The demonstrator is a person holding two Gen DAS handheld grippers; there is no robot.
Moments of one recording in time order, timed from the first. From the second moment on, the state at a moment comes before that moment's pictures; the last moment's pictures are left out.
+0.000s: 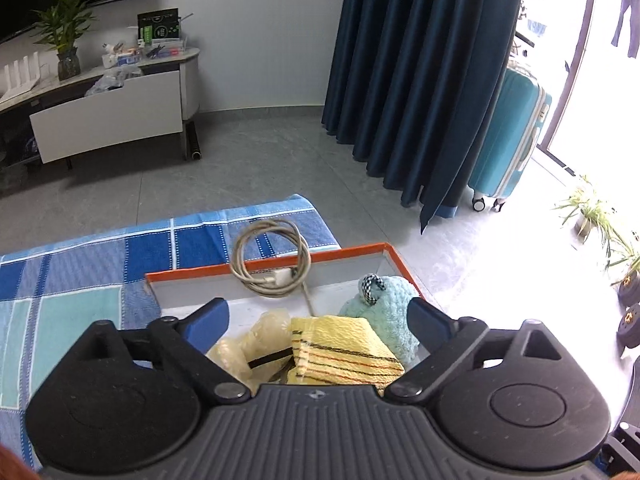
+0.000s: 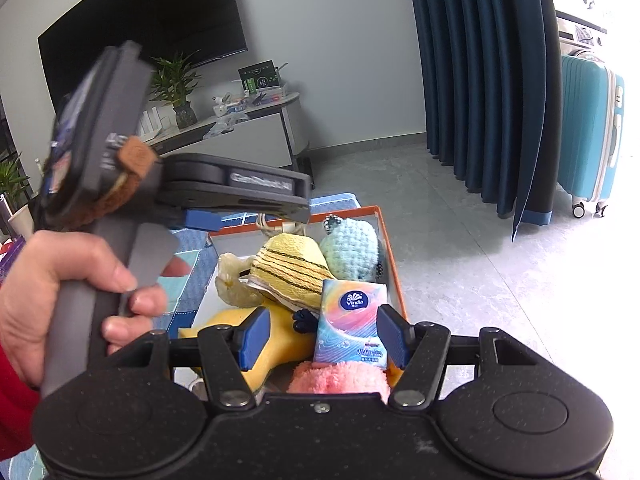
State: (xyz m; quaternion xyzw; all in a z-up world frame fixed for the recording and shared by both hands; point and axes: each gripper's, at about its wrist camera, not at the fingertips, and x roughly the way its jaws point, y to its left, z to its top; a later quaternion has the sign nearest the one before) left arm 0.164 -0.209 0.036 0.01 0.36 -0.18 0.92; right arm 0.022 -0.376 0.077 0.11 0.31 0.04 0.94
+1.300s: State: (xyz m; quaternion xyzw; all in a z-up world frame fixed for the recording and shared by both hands) left arm -0.006 -0.152 0.021 0.01 0.41 -0.06 0.91; right arm -0.077 -0.358 0.091 0.04 0.32 0.03 0.94
